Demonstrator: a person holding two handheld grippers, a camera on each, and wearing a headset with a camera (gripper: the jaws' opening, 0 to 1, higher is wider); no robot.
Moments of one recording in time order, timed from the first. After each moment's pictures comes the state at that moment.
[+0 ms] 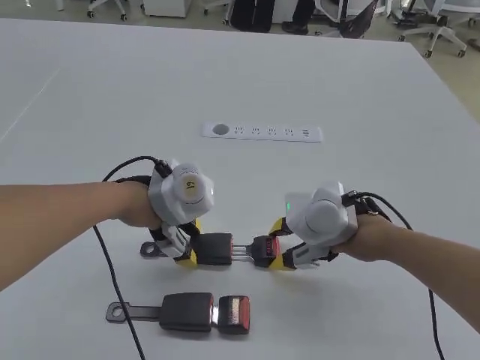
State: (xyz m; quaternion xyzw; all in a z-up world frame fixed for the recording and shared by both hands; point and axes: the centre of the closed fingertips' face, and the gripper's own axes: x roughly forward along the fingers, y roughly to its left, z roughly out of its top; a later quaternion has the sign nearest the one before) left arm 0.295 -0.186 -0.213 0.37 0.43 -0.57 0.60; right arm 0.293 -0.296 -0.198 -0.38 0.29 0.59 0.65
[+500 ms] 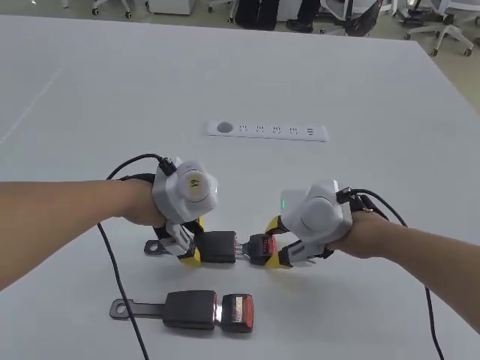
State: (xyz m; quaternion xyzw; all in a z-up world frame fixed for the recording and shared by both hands) left arm 0.294 -0.187 -0.213 0.36 0.43 -0.56 0.61; right arm 0.293 -0.288 -0.199 -0.38 0.29 0.60 0.64
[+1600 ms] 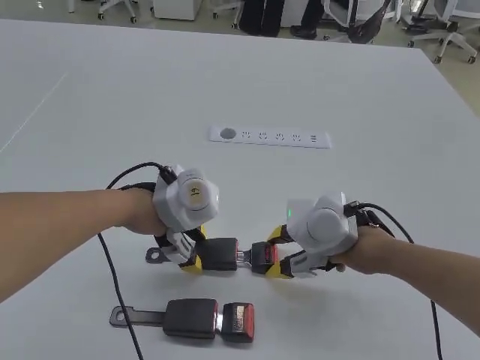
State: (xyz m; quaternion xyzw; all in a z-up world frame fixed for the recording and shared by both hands) left arm 0.294 -0.188 -0.212 0.36 0.43 -0.56 0.61; right arm 0.295 -0.285 -0.202 -0.36 0.29 0.59 0.66
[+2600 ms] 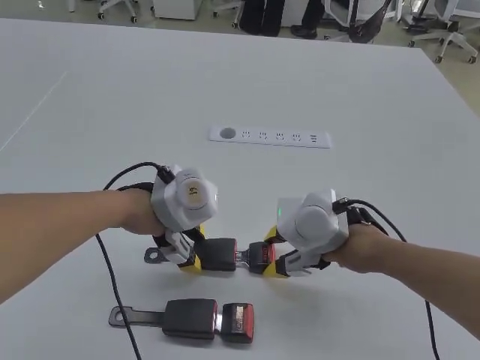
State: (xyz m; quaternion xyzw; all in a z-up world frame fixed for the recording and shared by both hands) left arm 0.294 -0.186 -0.213 0.35 0.43 -0.56 0.62; right arm 0.293 -0.281 -0.203 -0.37 0.31 0.59 0.65
